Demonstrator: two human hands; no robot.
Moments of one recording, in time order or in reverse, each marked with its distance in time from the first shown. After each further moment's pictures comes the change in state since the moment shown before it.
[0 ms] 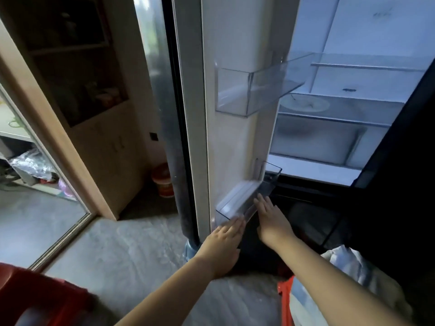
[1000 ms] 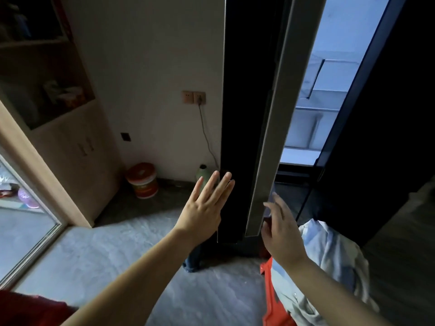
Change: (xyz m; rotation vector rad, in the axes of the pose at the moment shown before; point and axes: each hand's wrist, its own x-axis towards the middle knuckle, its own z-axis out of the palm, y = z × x) left_hand -0.022 -0.001 -0.038 0.363 0.515 0.120; right_hand -0.124 0.002 0.005 0.152 0.603 0.055
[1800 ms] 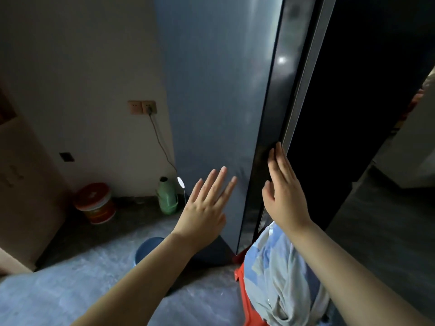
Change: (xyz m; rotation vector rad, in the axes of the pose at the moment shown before) left_hand 0.107 0.050 -0.002 -0.319 0.056 0.099; right_hand 0.101 0.052 -0.097 -0.180 0.213 -0.051
